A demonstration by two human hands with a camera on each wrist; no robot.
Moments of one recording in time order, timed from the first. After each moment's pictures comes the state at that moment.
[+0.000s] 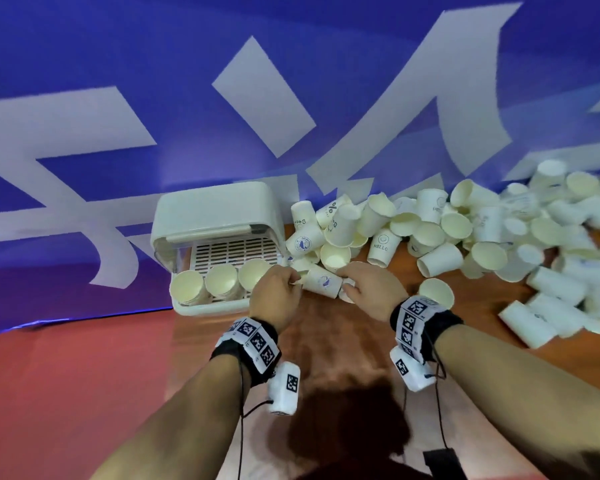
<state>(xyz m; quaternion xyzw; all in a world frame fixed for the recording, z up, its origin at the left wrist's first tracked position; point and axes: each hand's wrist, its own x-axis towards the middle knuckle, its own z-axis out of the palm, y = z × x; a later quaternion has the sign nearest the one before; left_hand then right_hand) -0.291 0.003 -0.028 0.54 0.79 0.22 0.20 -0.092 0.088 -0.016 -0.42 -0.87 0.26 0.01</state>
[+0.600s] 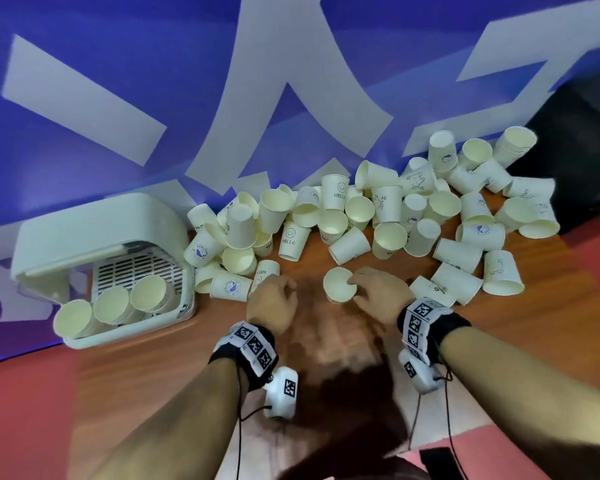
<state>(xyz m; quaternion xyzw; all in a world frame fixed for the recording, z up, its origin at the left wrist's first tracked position) -0.115 0.067 -0.059 0.55 0.76 0.18 0.28 0.116 0.133 -0.059 -0.51 -0.81 0.27 -0.07</state>
